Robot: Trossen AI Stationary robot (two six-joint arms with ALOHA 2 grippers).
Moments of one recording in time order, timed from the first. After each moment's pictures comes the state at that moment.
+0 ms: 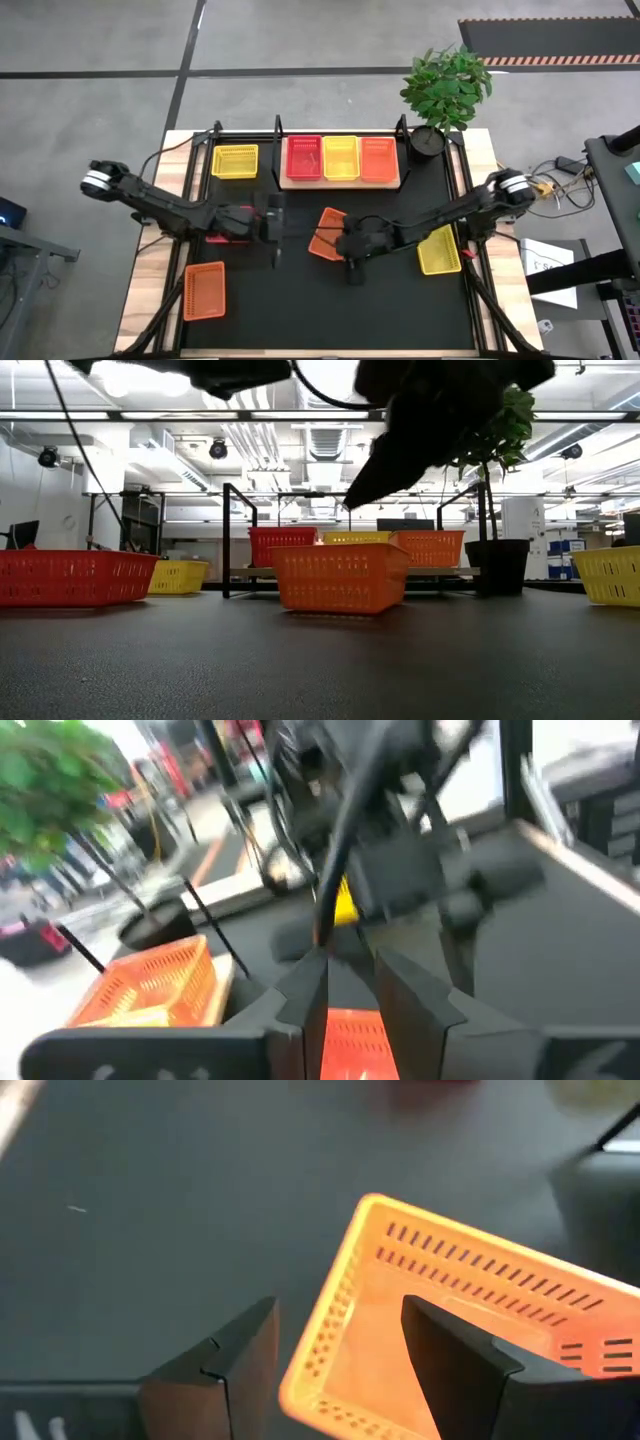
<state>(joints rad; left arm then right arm) -0.28 1.23 0.69 0.40 -0.31 0.27 0.26 1.70 1.03 -0.10 0.16 0.15</state>
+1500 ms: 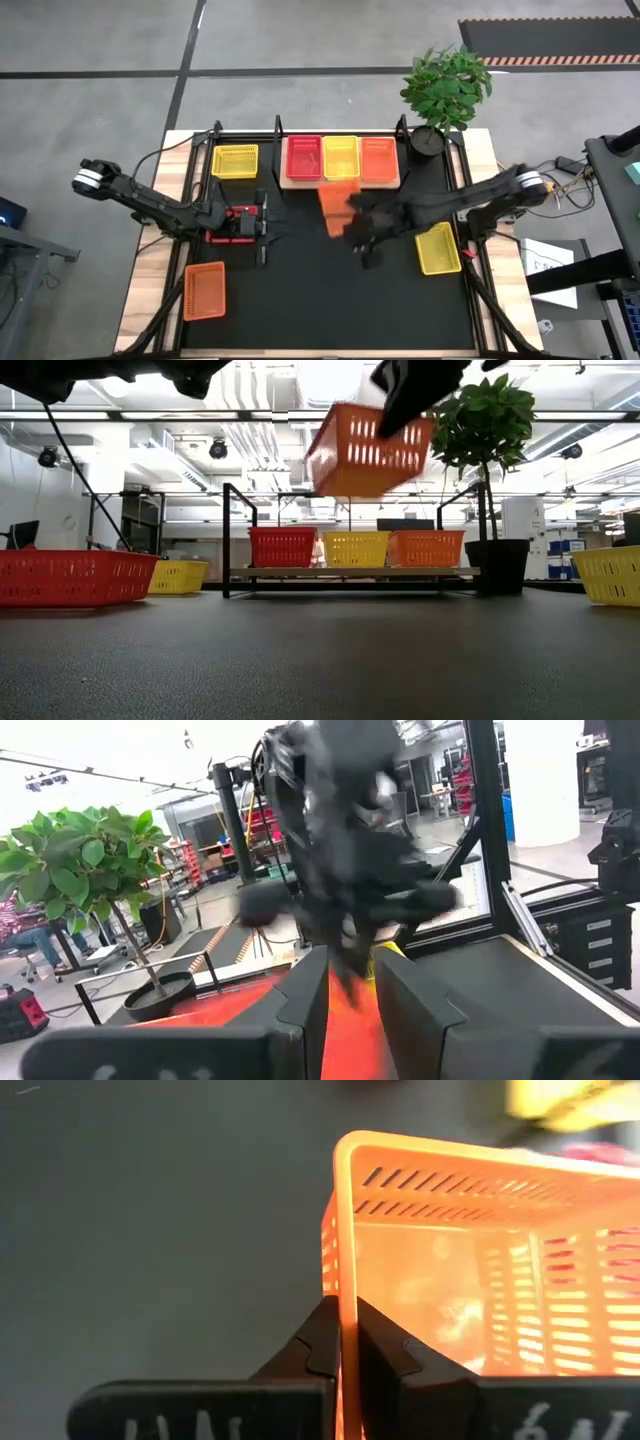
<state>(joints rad) -0.28 1.10 0.47 0.78 -0.27 0.27 0.23 1.61 1.36 -0.74 0.24 -0.13</state>
